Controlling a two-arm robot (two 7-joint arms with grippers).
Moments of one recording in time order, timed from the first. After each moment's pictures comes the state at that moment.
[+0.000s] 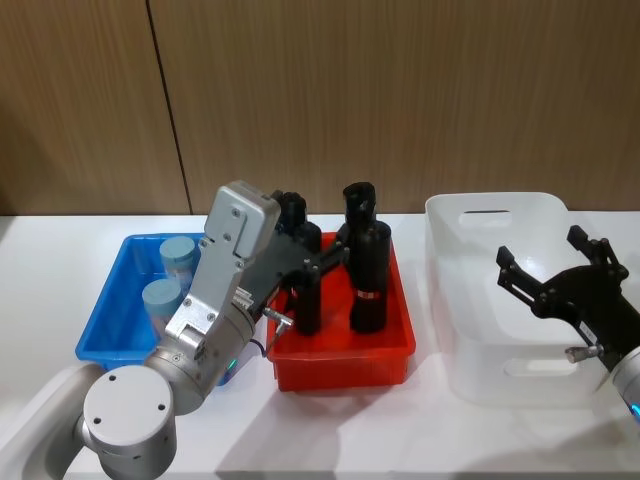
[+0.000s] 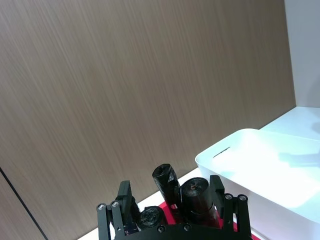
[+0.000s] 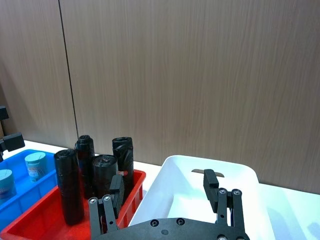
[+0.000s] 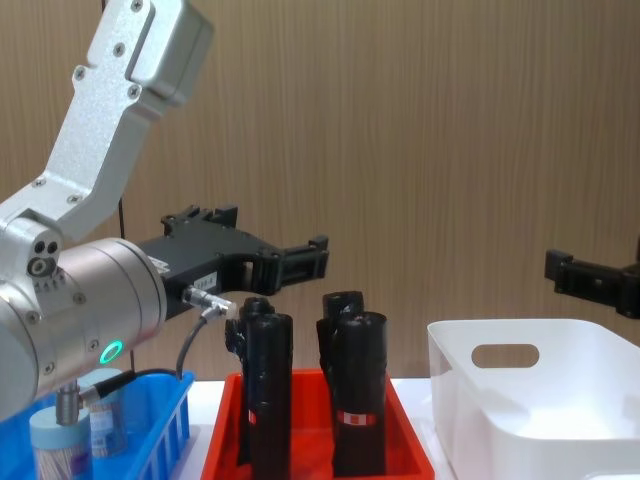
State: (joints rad) left arm -0.24 0.38 0.45 -1.63 -0.20 0.01 -0.01; right arm -0.01 0.34 -0.23 -1.77 0.29 0.03 0.07
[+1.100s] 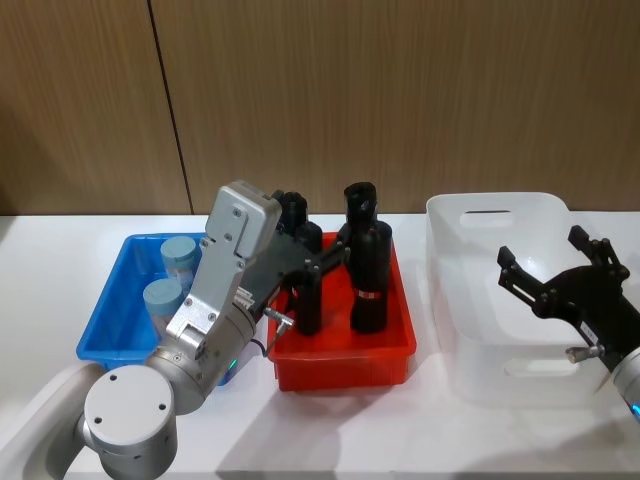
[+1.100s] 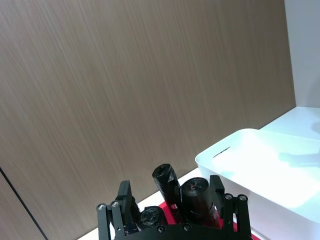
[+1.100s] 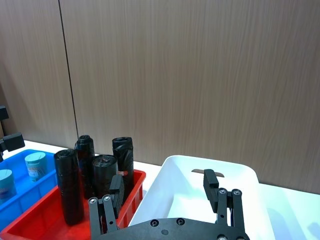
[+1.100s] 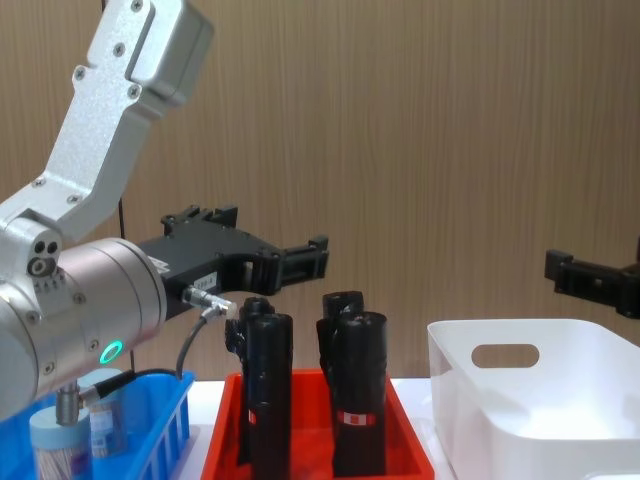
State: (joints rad) left arm -0.24 0.38 0.45 -1.63 -0.20 0.01 -0.01; right arm -0.01 0.34 -0.23 -1.77 0.29 0.03 0.07
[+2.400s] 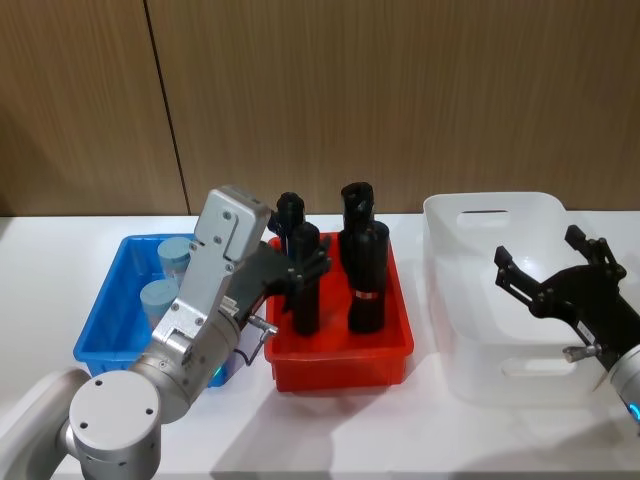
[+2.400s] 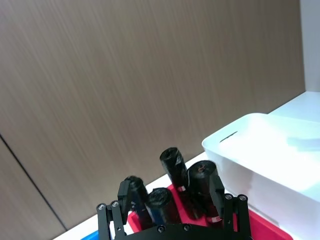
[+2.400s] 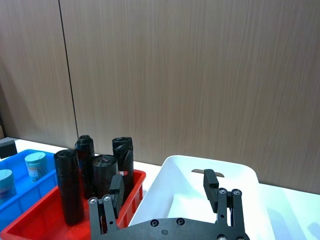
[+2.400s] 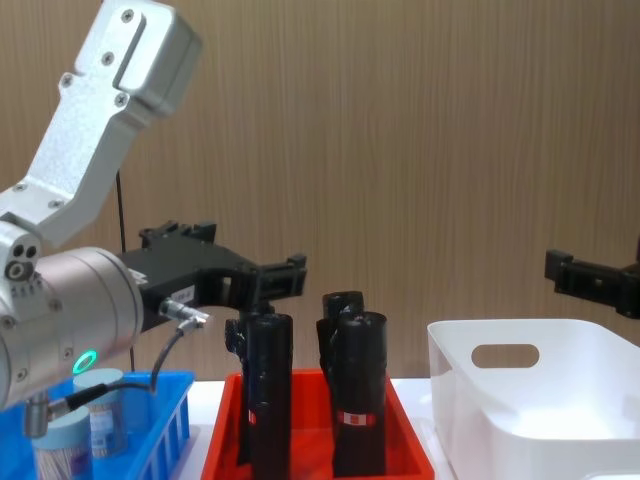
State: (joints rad) left arm -0.21 0.40 0.44 -1.67 -0.20 0.09 0.01; right arm -0.01 0.34 -0.23 -1.77 0.29 0.03 0.07
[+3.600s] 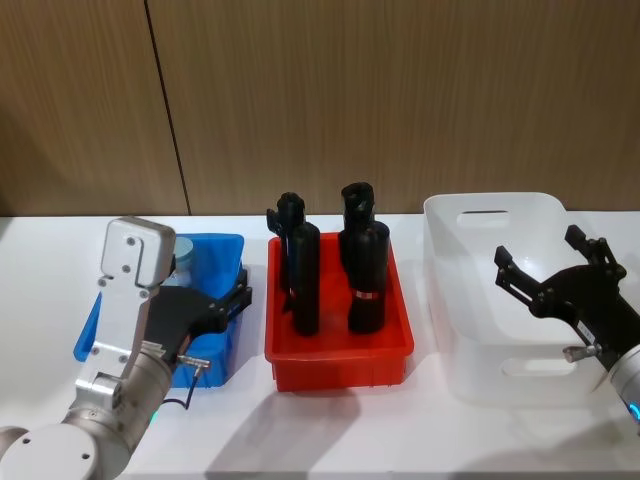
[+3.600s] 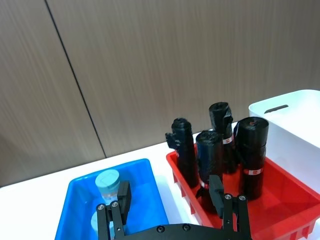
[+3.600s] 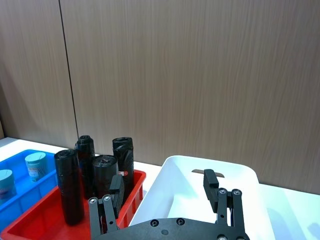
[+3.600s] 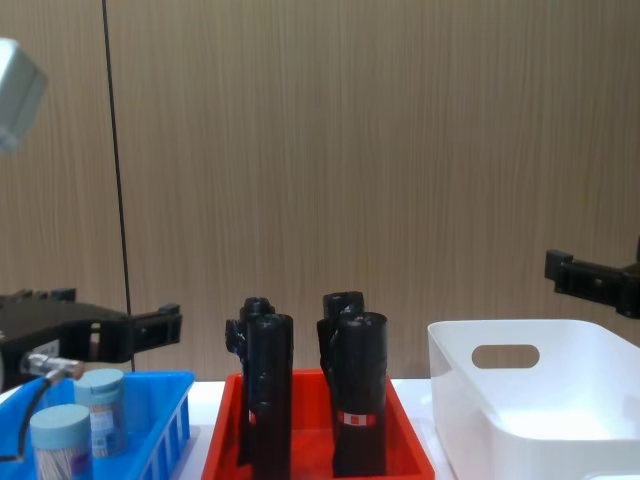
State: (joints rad) left arm -0.04 0.50 0.37 -1.81 -0.39 0.18 0.24; right arm -0.01 0.34 -0.23 -1.77 0.29 0.03 0.07
